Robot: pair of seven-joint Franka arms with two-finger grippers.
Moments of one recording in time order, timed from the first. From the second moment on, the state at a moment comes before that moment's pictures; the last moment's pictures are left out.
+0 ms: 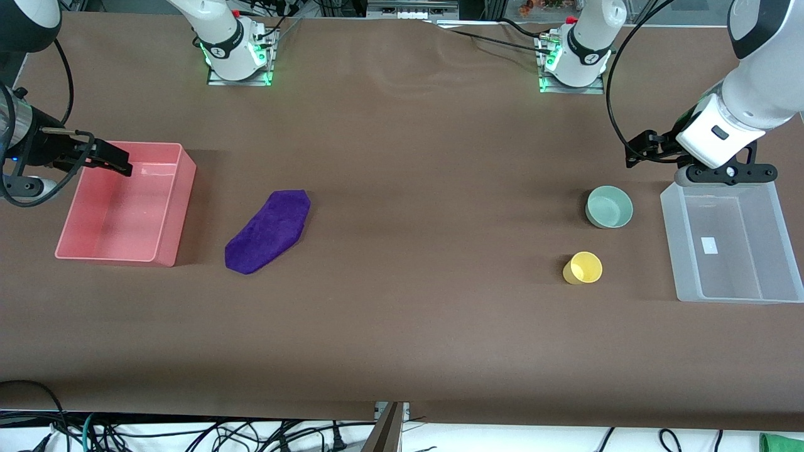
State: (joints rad) left arm -0.09 0.00 -0.03 -1.73 -0.01 1.63 -0.14; right arm 0.03 0.15 0.02 -1.45 -0.01 1.50 0.08
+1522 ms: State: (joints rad) left arm 0.01 0.24 -0.02 -1.82 0.04 1.77 0.47; right arm 0.03 0.17 0.00 -1.45 -0.01 1.50 0.08
